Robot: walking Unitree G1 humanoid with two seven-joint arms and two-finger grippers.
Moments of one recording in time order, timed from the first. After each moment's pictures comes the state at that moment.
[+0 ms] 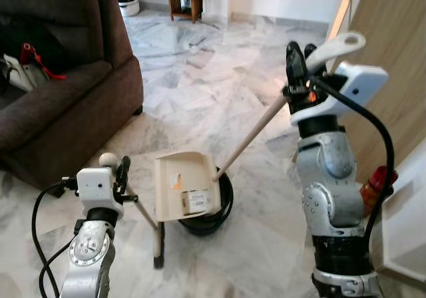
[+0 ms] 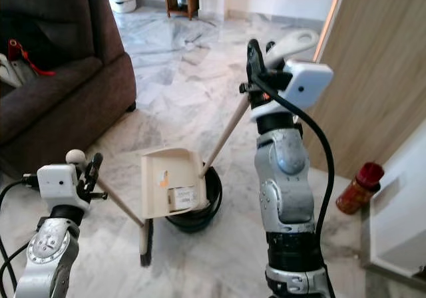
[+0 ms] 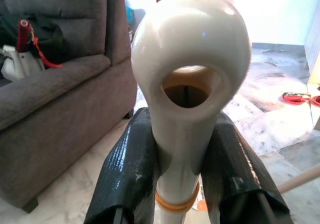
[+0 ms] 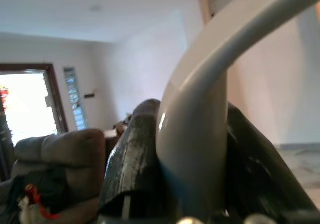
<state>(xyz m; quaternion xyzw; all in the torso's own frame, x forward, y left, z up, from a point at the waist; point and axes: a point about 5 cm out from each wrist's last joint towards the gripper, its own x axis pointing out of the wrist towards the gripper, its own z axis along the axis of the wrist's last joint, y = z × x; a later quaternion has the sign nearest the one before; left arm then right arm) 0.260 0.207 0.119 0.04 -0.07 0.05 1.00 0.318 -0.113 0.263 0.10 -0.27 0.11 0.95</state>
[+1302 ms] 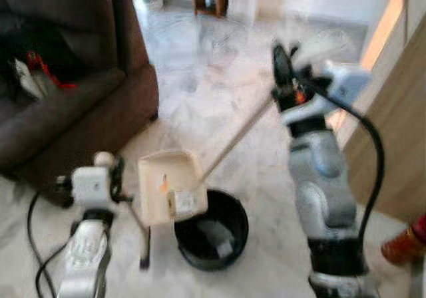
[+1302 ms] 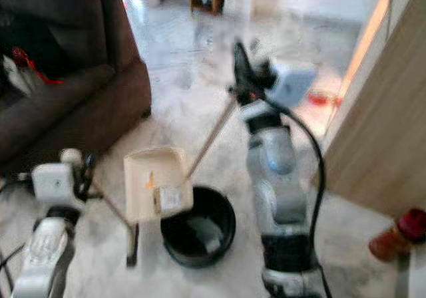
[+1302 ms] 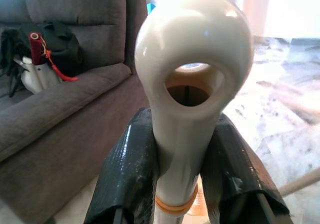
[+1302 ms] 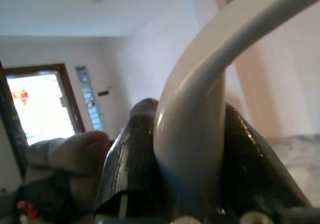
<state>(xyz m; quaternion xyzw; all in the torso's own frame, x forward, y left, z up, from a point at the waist) 0.262 0.205 0.120 0.04 -0.08 0.04 1.00 0.318 -0.121 0.260 0.11 -0.27 0.10 0.95</state>
